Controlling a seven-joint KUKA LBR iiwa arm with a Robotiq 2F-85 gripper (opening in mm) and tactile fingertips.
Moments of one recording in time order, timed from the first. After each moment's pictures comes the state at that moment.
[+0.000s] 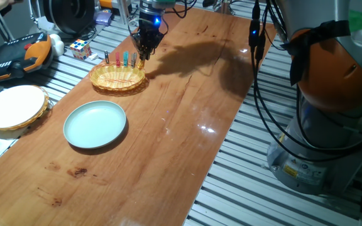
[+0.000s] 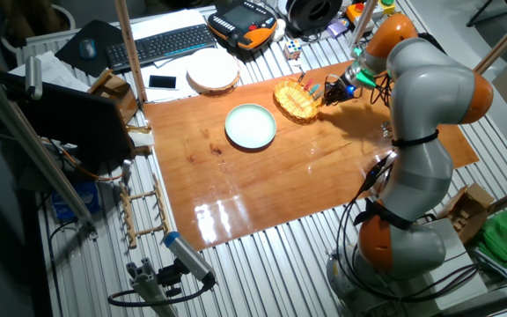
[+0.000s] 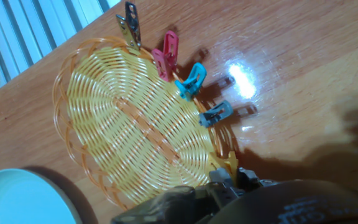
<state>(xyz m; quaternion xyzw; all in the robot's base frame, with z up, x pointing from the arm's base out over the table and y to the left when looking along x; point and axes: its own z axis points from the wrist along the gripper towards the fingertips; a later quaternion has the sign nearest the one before) 0.621 -0.143 0.107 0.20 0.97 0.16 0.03</state>
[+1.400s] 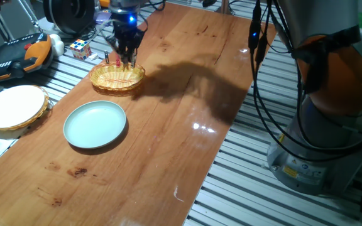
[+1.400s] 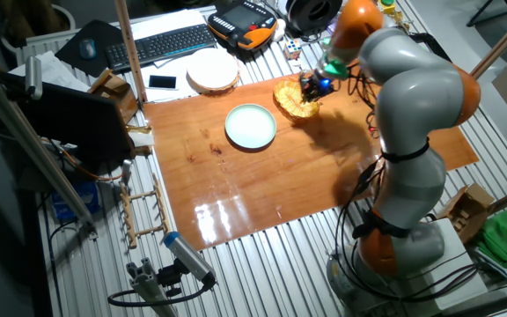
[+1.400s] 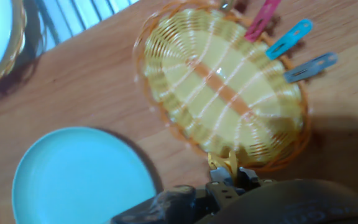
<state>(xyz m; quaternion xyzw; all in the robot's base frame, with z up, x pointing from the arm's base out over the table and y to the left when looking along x) 0.618 -0.030 0.159 0.18 0.98 0.08 0.00</state>
